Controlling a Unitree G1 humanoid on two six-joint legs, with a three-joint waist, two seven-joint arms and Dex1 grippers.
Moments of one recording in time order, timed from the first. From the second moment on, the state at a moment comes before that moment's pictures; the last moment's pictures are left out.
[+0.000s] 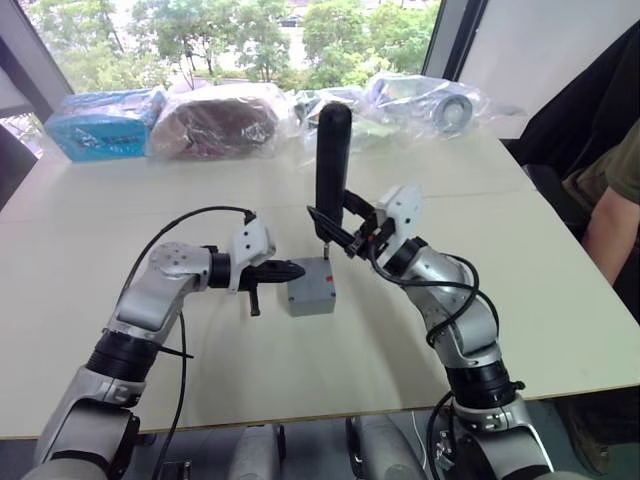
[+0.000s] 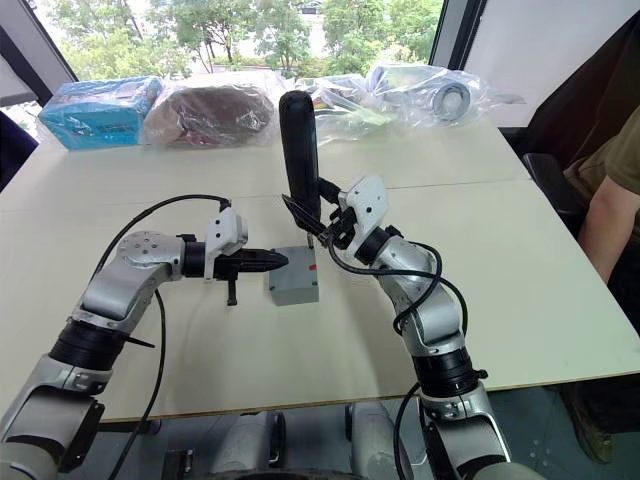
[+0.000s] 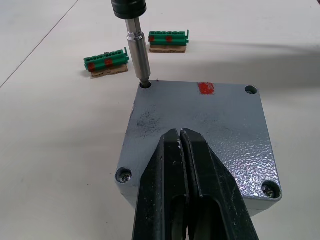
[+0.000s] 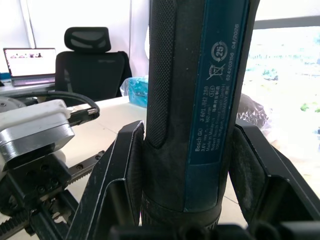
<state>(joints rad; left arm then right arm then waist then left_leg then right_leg) -0.52 0.60 -0.19 0.03 -0.26 0.32 -1.13 -0.44 -0.18 0.14 -0.19 0.27 0.23 0.57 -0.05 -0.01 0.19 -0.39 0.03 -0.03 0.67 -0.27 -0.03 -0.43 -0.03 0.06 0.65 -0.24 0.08</state>
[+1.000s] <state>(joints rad) -0.49 0.60 -0.21 0.03 -0.23 0.32 -1.13 -0.45 -0.18 0.13 -0.20 0.27 0.37 0.49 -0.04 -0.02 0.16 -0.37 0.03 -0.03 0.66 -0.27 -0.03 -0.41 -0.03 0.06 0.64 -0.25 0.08</state>
